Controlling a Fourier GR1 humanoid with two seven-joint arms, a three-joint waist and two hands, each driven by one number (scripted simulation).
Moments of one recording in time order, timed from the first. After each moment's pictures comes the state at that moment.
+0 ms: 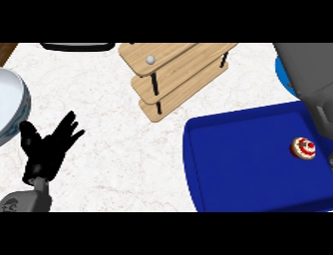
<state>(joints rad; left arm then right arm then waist) -0.09 0.19 0.06 -1.35 0.13 -0.01 0.27 -1.56 -0.24 -0.11 -0.49 0.57 0.29 -0.19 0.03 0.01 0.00</state>
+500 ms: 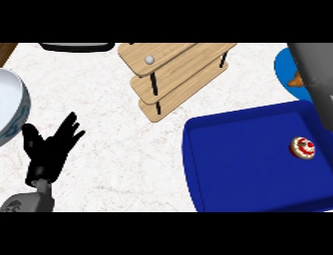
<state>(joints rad) -0.07 0.17 0.05 -1.37 0.12 0.01 0.26 -1.60 -0.25 -0.25 -0.40 0.47 0.26 -0.11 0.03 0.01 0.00</state>
